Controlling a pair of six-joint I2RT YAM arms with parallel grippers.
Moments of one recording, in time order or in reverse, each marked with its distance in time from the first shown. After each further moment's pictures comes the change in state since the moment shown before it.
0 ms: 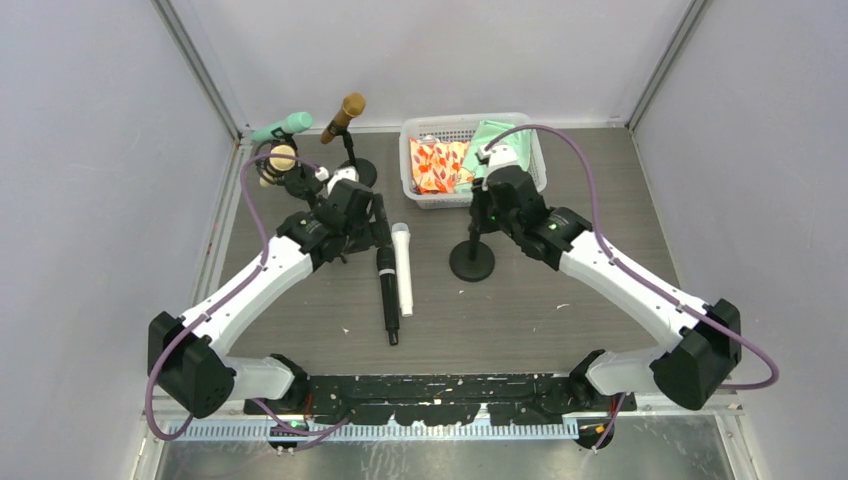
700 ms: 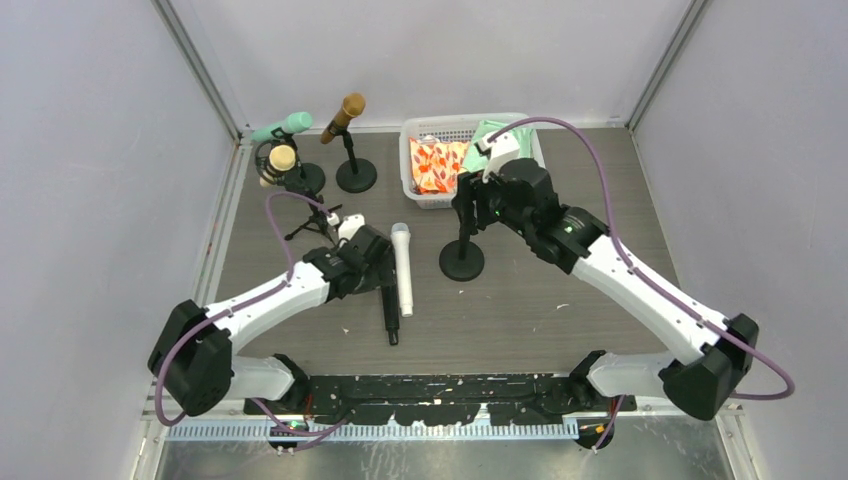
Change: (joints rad) left arm -0.116 -0.003 -0.321 0.103 -0.093 -0.184; right arm 0.055 -0.008 0.080 0.051 -0.096 -0.094
